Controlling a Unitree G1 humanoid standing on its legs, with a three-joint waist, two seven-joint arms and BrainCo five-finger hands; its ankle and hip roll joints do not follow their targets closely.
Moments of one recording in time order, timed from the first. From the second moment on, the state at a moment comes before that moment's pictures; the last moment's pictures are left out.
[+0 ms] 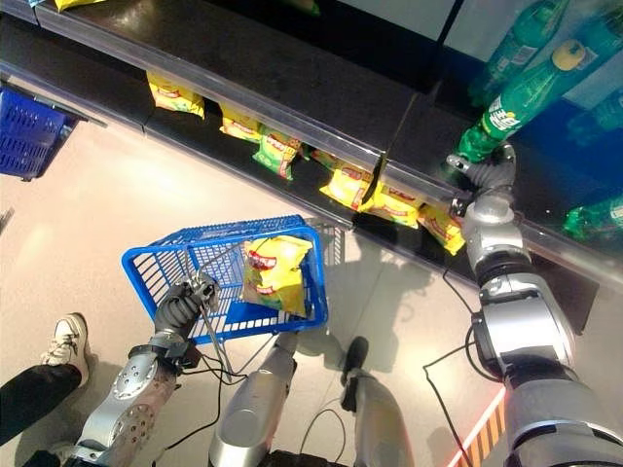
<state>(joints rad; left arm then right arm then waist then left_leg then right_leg) 0.13 0.46 -0.19 -0.11 -0.68 -0.05 0.15 -1.09 -0.62 0.17 1.22 0.49 -0.04 -0.34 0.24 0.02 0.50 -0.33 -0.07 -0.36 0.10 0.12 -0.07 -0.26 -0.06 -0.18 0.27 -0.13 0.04</state>
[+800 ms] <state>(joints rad) 0.08 0.49 -0.23 -0.14 -0.69 -0.06 0.15 -1.25 -0.65 0.17 1.30 0.61 -0.03 -0.32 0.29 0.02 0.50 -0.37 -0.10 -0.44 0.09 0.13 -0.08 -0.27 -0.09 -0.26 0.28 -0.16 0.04</state>
